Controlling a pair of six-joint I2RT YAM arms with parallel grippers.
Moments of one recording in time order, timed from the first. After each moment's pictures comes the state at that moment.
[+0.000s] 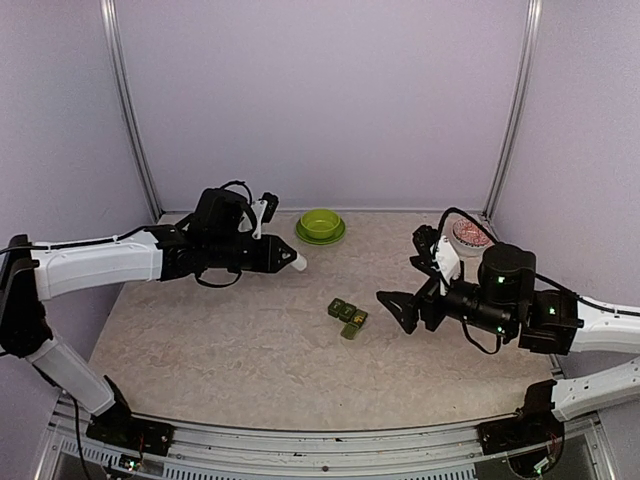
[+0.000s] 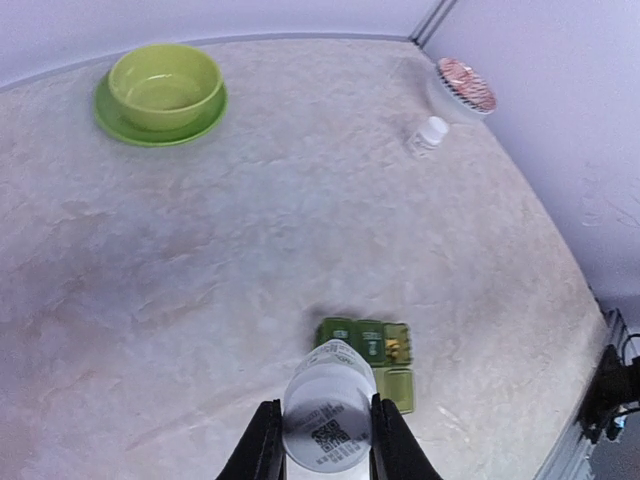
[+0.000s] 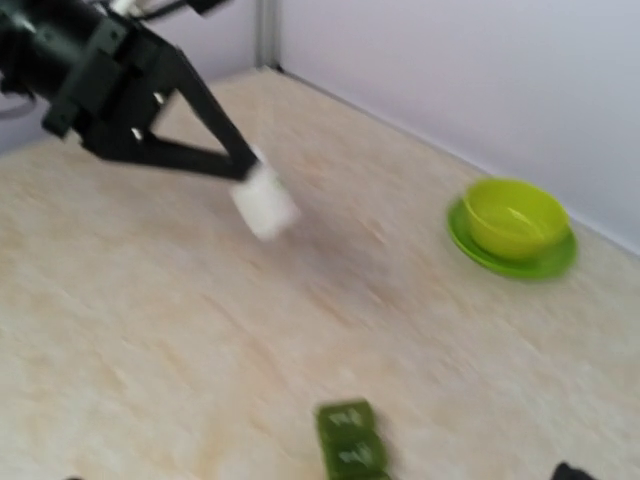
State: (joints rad) left arm -0.75 1.52 1.11 -0.13 0.10 -0.41; right arm 1.07 0.92 0.67 0.03 0.25 0.00
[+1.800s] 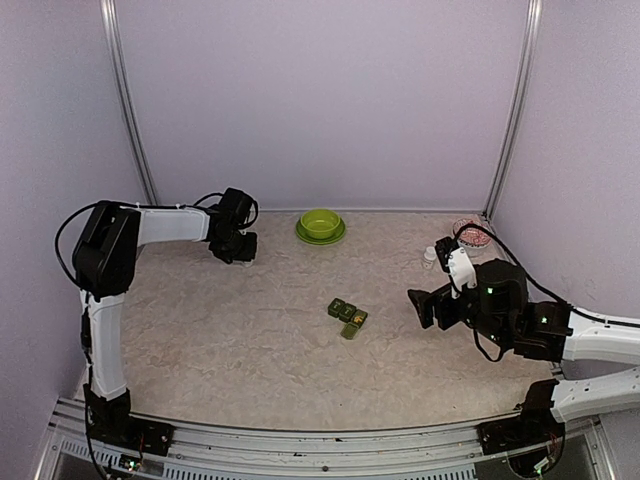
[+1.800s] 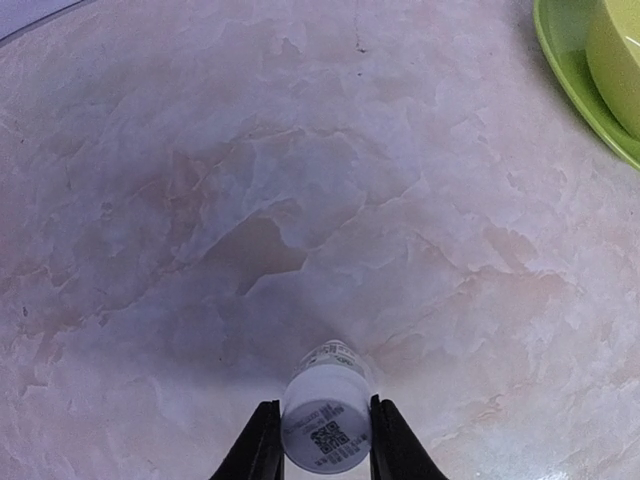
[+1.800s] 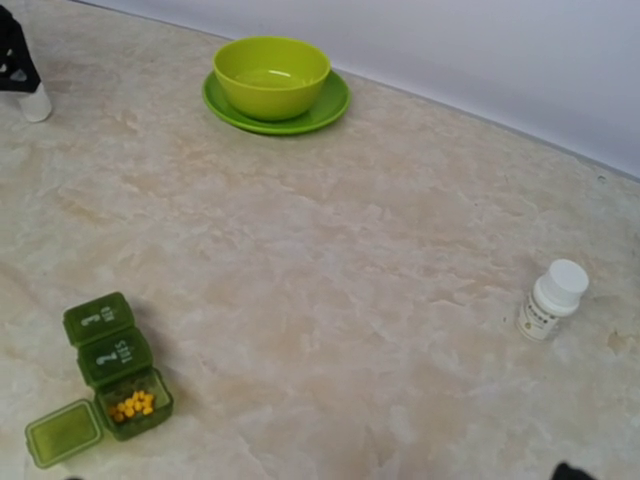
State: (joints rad) left arm -0.43 2.12 1.54 -0.38 -0.22 -0.27; right arm 0.92 0.90 0.52 0.00 0.47 0.08
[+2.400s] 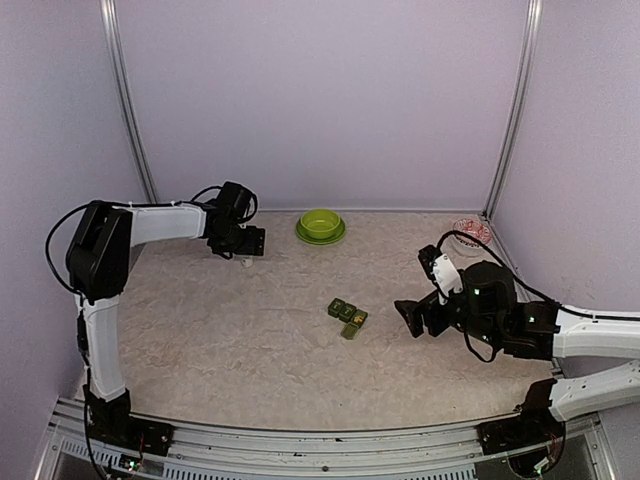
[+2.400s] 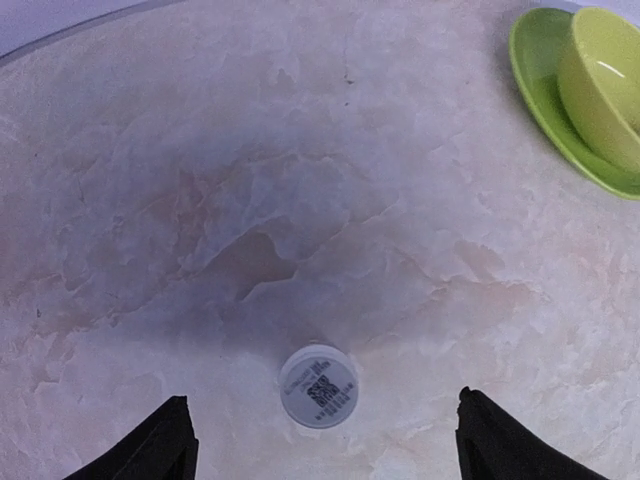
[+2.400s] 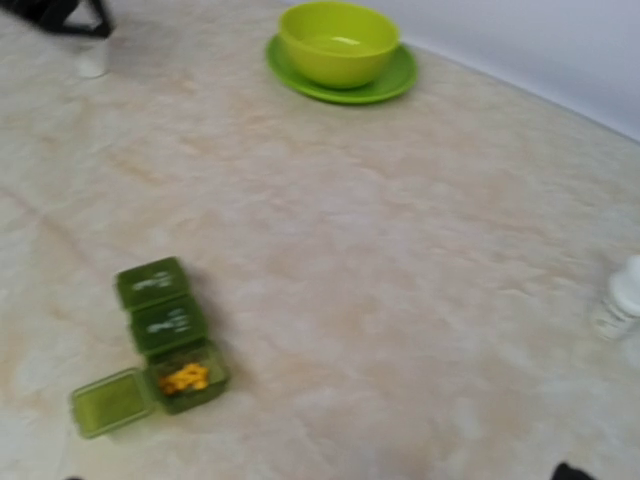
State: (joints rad) left arm -0.44 2.08 1.54 -0.39 -0.22 -0.28; right arm 0.91 0.98 0.52 0.04 0.37 0.07
